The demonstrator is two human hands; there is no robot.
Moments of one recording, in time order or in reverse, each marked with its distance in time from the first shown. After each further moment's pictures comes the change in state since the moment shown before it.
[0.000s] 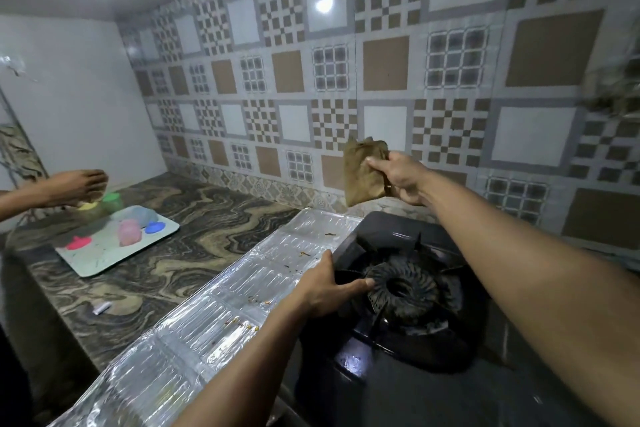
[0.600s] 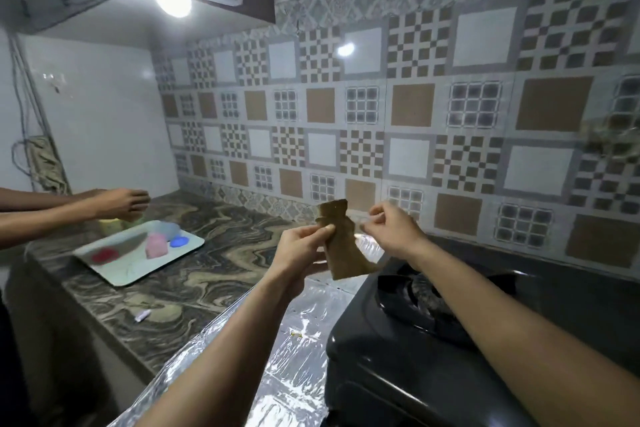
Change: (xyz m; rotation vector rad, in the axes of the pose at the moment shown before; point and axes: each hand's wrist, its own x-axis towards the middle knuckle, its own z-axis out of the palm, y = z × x) left_hand -0.065 -0.027 -0.125 -0.895 0.171 0.086; right_hand -0.103 0.002 0.140 -0.671 0.257 -0.135
